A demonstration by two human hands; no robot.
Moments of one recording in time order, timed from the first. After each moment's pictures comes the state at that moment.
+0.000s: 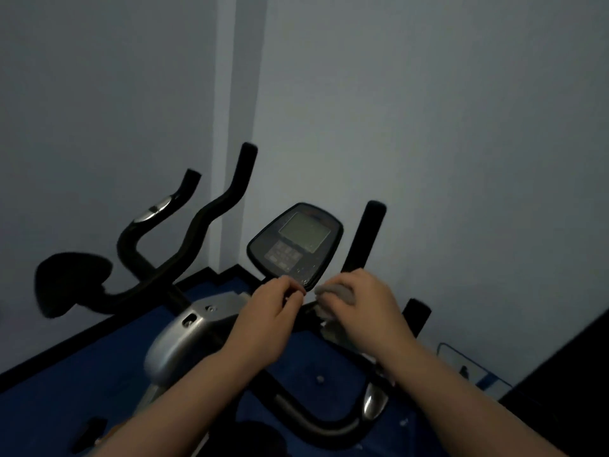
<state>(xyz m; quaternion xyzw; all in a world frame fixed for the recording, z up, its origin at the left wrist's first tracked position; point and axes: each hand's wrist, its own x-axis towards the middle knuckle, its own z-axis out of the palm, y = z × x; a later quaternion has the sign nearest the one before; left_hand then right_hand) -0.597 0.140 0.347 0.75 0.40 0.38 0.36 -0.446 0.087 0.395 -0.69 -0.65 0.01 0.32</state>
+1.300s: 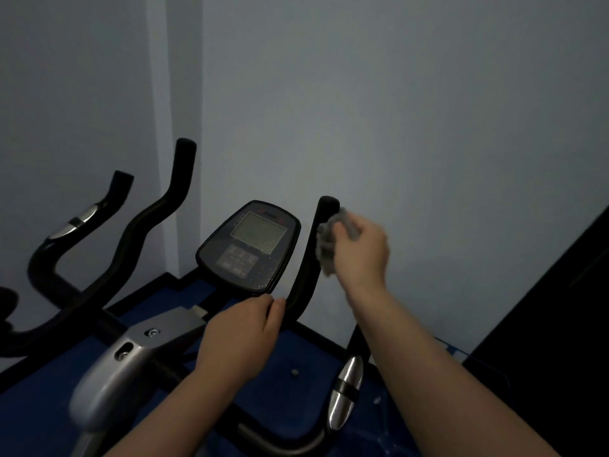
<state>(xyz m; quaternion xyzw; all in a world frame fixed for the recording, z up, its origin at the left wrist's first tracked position) -0.563 0.142 0.344 0.82 0.46 0.28 0.20 -0.415 0.126 0.442 -0.69 -0.37 0.08 0.62</state>
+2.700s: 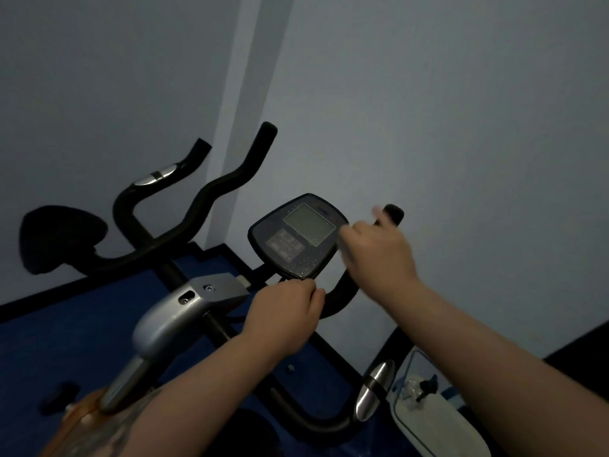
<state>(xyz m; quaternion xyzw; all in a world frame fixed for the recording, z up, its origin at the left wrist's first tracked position) -0.573 0.136 0.347 0.82 0.44 0.30 0.20 -0.428 0.141 0.438 -0.60 -0.70 -0.38 0.05</state>
